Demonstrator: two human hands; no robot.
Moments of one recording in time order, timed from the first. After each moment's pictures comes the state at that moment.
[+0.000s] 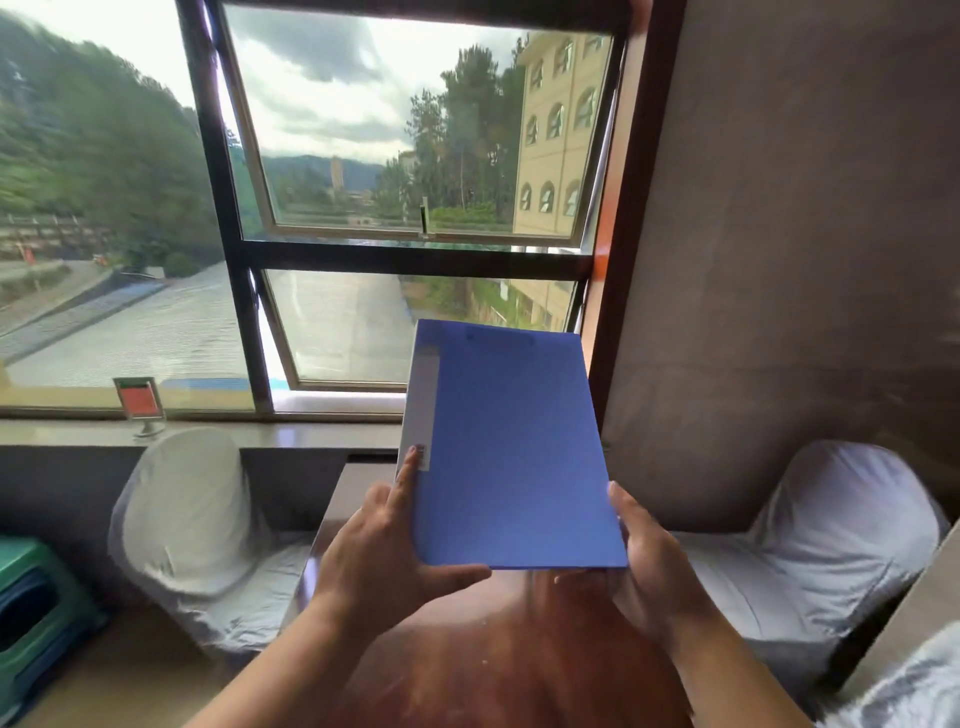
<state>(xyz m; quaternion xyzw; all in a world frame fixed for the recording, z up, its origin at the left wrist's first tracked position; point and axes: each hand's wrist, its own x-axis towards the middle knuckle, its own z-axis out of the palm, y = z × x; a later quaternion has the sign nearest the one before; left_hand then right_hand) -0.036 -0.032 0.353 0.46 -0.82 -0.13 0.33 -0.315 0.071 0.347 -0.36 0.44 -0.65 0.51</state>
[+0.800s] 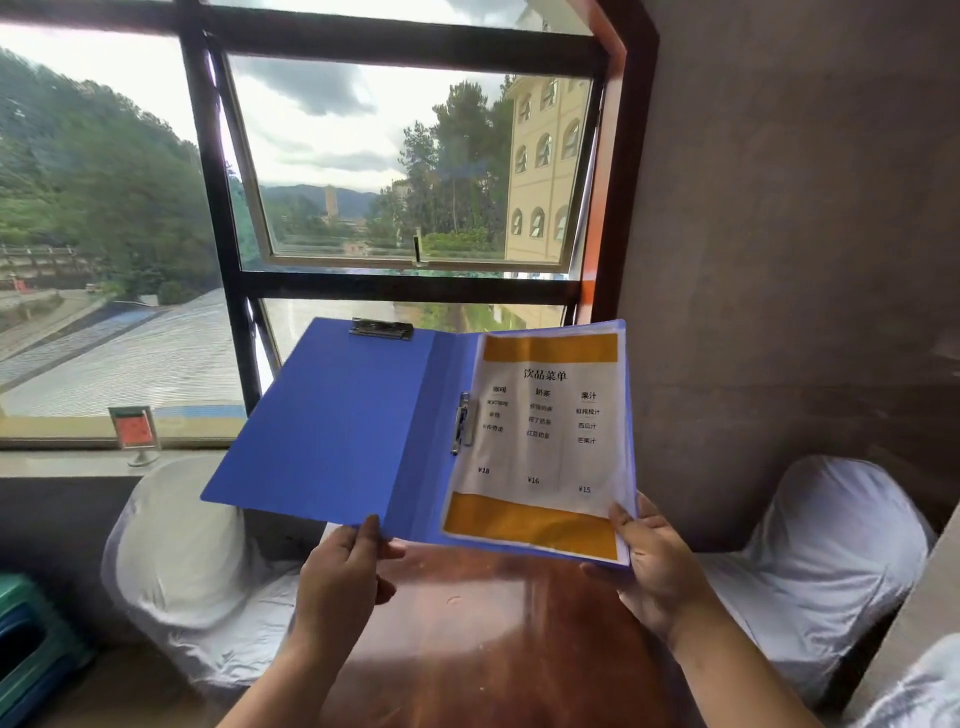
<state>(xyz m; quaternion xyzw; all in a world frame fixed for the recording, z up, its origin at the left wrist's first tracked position) -0.022 -0.043 0.343 0.51 -0.57 -0.41 0.49 -0.331 0.077 0.362 -0.28 0.41 -0.73 0.47</state>
